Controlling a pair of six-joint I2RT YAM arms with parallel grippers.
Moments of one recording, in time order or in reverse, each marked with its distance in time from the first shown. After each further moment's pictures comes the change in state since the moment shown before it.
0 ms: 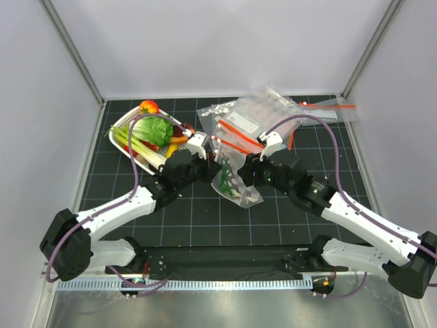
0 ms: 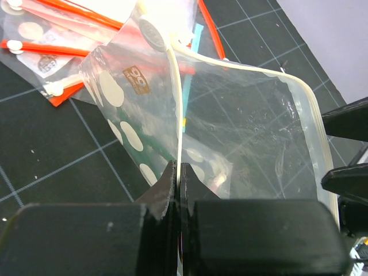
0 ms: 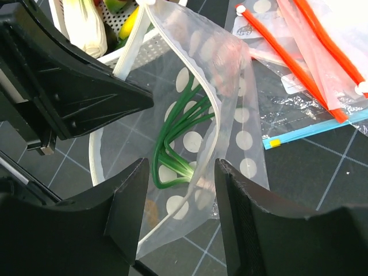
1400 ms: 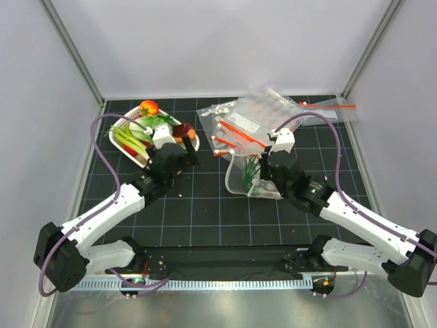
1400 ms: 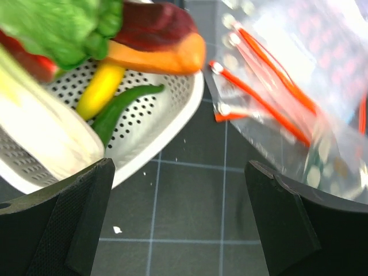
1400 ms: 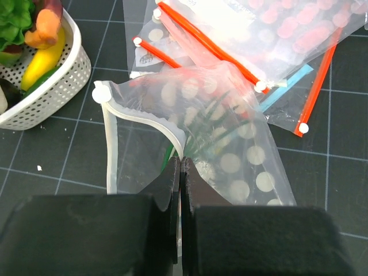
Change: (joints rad) left arm 0.077 -0.102 0.075 -0.351 -0.547 -0.172; right arm 0.013 0.013 -0.006 -0.032 0.390 0.031
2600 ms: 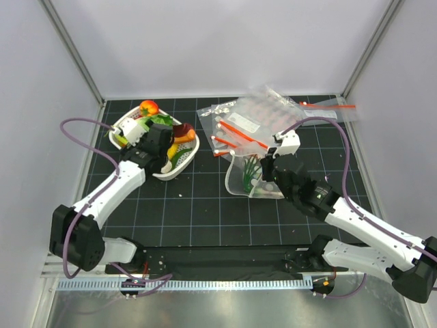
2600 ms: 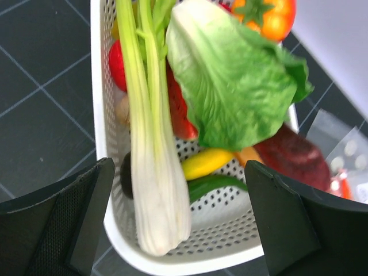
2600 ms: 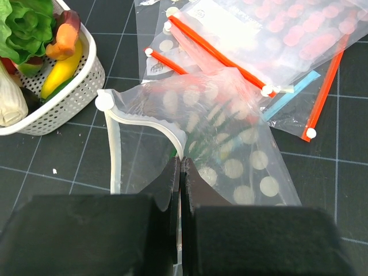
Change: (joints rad) left arm 0.257 0.200 0.174 -0.254 -0.316 -0.406; right arm 0.000 -0.069 -0.050 0.058 -0.018 0.008
